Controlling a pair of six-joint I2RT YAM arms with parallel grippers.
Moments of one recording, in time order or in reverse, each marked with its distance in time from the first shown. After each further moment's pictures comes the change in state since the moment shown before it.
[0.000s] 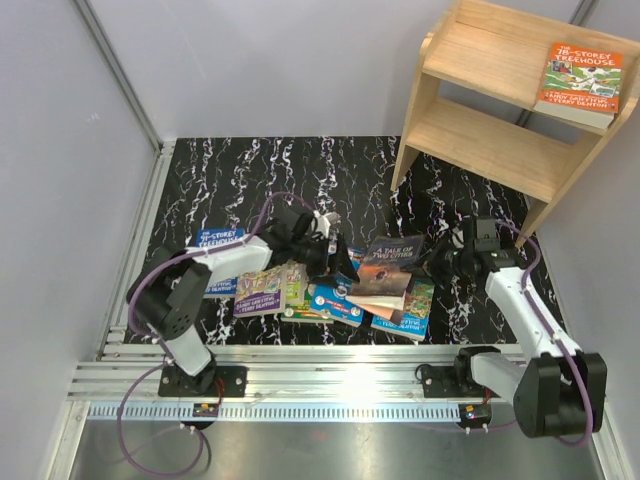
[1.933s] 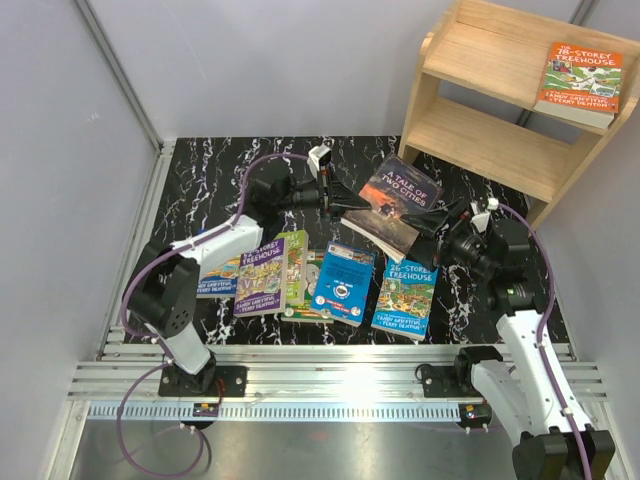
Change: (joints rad) left arm 0.116 -0.039 0.188 0.667 0.211 -0.798; right arm -0.005 -0.355 -0.036 0.498 -0.148 0.528
